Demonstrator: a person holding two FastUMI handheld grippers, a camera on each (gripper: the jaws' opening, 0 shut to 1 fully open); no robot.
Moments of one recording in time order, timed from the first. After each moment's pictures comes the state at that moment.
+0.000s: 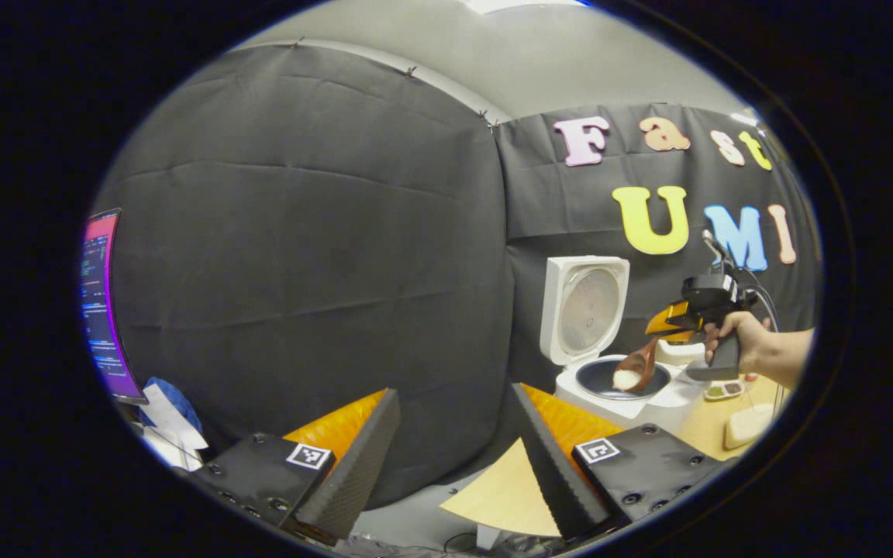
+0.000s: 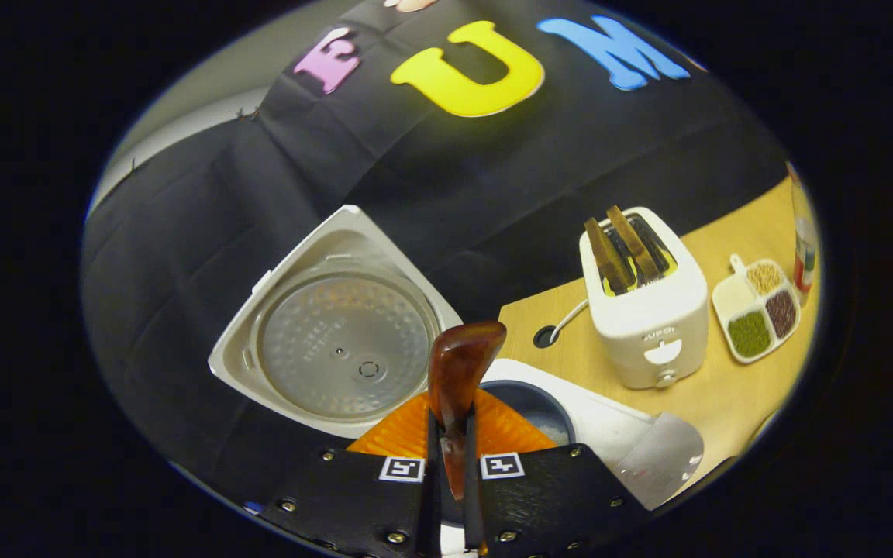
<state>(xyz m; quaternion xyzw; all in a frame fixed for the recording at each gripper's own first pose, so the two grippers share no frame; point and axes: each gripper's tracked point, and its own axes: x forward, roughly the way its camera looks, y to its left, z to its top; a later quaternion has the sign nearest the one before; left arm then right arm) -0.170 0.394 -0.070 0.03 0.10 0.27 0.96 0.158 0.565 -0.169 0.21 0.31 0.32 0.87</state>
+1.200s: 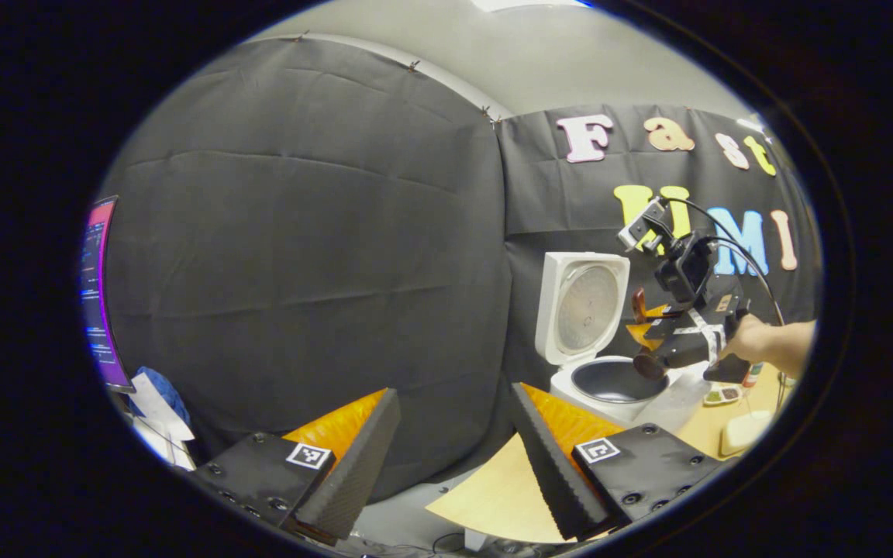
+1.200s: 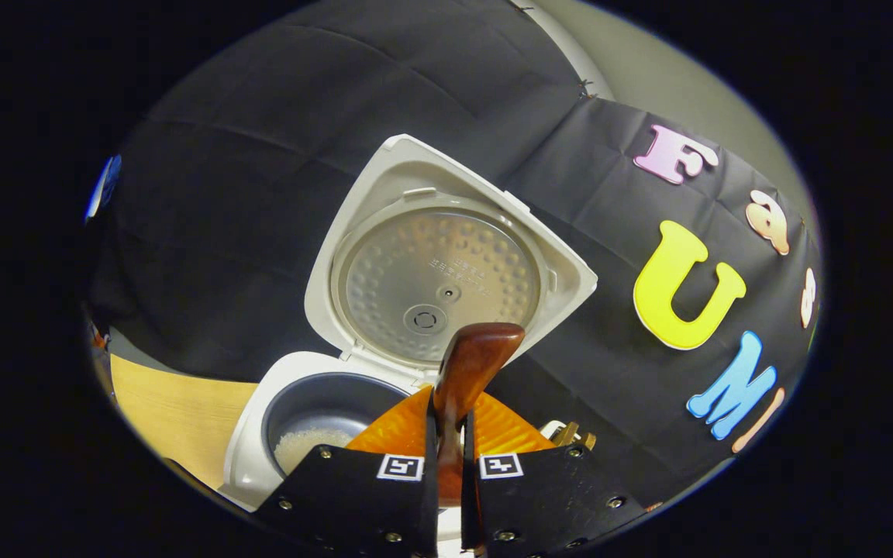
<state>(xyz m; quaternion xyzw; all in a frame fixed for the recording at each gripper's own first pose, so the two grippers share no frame) -0.147 0.391 -0.080 0.02 0.10 0.26 0.96 0.137 0.590 -0.142 -0.28 0.07 0.39 0.87</state>
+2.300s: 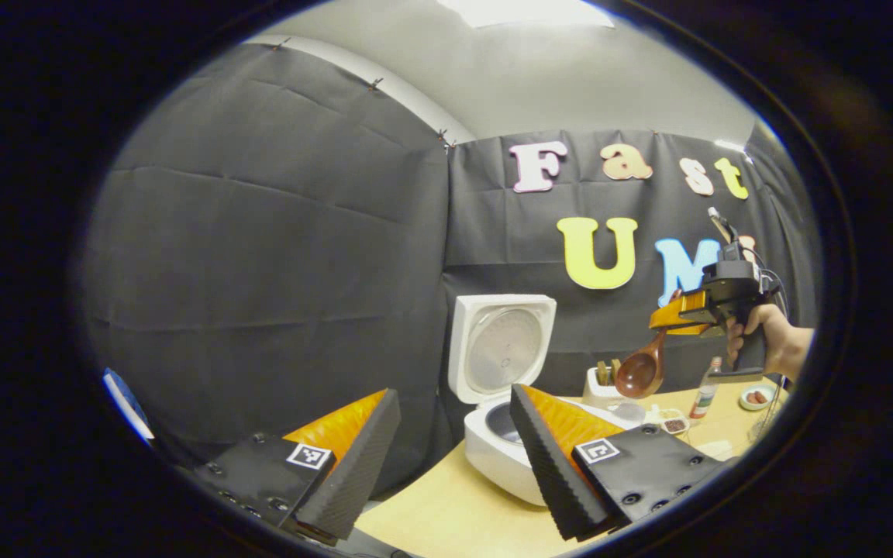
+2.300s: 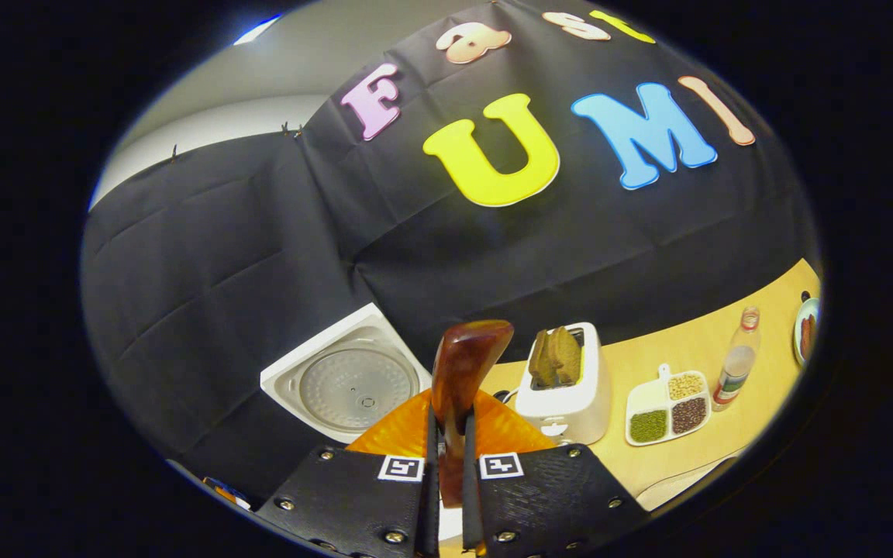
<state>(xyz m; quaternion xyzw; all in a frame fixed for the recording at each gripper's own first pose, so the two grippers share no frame) -0.081 0.289 -0.031 0.00 0.05 0.17 0.98 0.164 0.400 -0.057 0.23 0.23 0.30 0.90</state>
